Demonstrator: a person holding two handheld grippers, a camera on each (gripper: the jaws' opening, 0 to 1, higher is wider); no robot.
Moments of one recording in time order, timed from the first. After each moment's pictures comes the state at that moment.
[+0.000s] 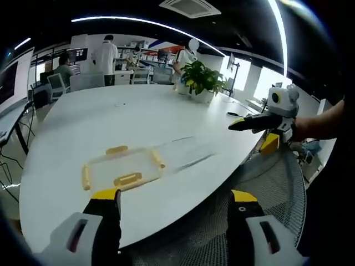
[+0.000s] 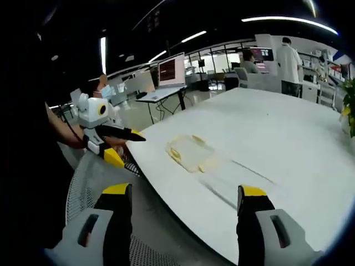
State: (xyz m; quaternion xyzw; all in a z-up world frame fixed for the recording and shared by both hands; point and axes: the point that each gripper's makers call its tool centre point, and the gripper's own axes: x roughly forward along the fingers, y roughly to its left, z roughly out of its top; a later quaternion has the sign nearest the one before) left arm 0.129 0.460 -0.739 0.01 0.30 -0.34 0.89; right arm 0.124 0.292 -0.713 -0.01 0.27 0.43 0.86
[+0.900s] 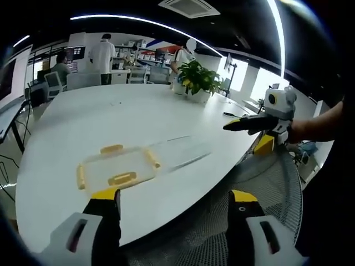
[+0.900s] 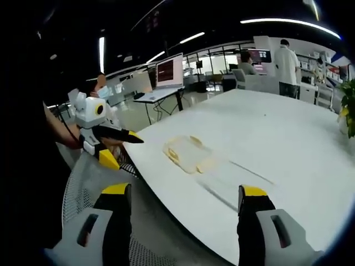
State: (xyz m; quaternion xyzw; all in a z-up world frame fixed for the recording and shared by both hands) left arm 0.125 0.453 -0.739 0.00 0.30 -0.35 0.89; right arm 0.126 0.294 -0.714 -0.01 0.27 0.42 0.87
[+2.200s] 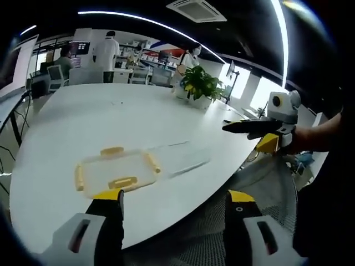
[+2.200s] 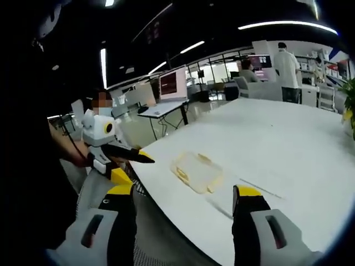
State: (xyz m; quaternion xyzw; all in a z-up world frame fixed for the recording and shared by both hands) left arm 0.139 0.454 -0.733 -0.04 0.30 -0.35 0.88; right arm 0.136 0.333 -0.688 0.01 0.24 0.44 0.87
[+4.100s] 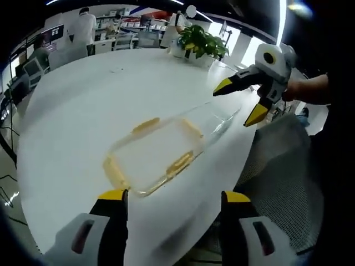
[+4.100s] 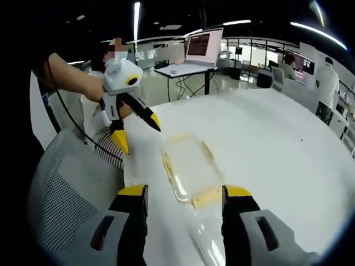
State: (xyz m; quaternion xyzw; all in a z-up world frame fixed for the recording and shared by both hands) left arm 0.206 0.534 -0.796 0.09 0.42 -0.40 0.81; right arm 0.217 0.388 -0.753 -0.17 0.30 0.52 0.78
